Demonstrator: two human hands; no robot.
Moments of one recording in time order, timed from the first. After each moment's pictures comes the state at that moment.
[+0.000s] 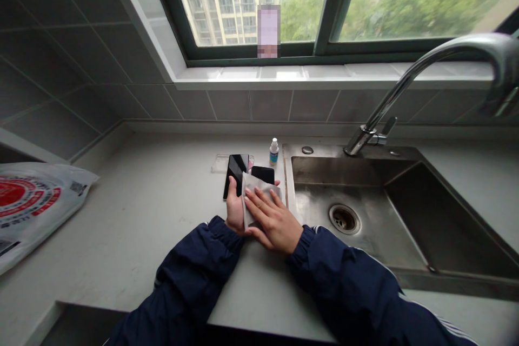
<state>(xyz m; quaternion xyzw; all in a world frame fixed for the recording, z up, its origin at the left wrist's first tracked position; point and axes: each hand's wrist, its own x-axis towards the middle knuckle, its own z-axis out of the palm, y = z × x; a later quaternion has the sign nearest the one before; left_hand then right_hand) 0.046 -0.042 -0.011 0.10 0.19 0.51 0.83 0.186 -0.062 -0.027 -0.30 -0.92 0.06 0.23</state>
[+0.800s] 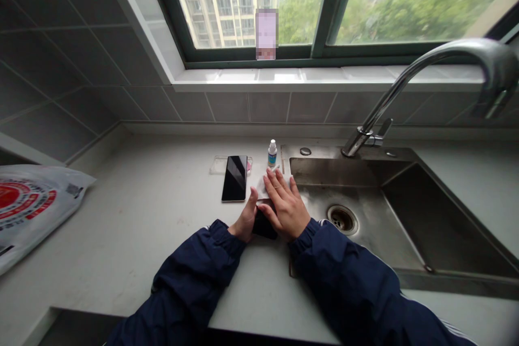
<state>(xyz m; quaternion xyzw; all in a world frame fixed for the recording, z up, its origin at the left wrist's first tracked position) 0.066 -0.055 -0.026 0.19 0.23 0.51 0.80 0.203 -0.043 -0.021 -0.43 -0.86 0.00 0.28</state>
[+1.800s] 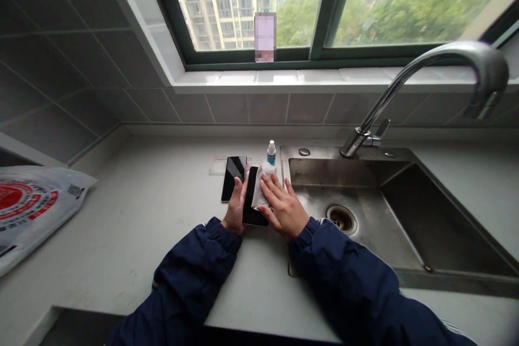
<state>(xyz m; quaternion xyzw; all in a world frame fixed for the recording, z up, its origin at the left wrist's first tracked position) 0.052 -0.043 -0.006 0.19 0.23 0.56 0.77 0.206 -0.040 -0.021 -0.40 -0.88 0.04 0.26</state>
